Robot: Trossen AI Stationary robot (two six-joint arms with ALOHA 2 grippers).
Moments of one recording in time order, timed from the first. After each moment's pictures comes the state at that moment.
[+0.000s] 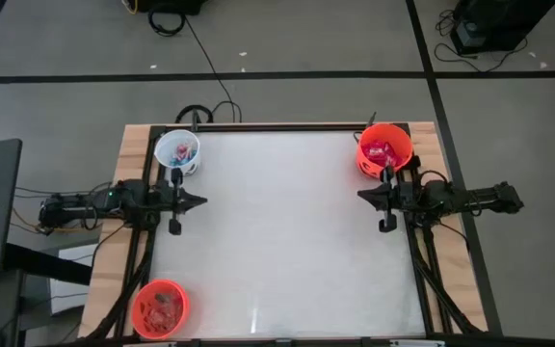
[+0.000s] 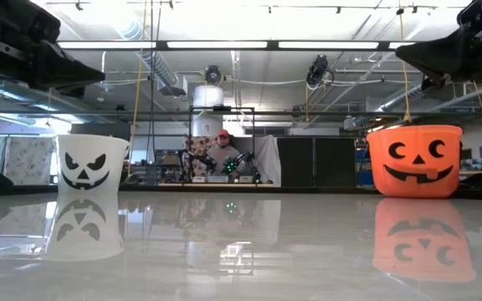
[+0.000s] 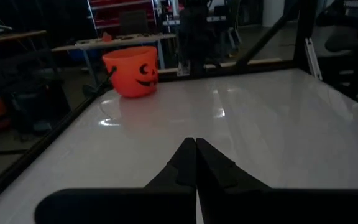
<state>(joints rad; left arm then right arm) -0.01 0.00 0.13 -0.21 -0.08 0.11 0.10 0.01 0.01 0.17 0.21 -0.05</state>
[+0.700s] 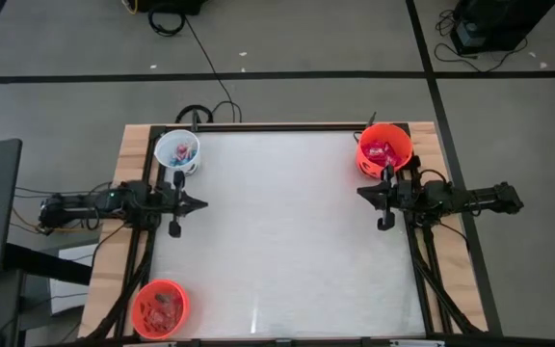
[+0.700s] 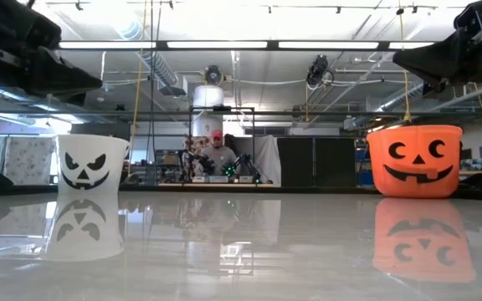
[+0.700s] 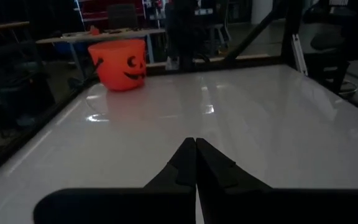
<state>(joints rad) -0.01 0.00 0.11 -0.23 -0.03 0.08 0.10 0.01 0.01 0.16 0.27 -0.01</state>
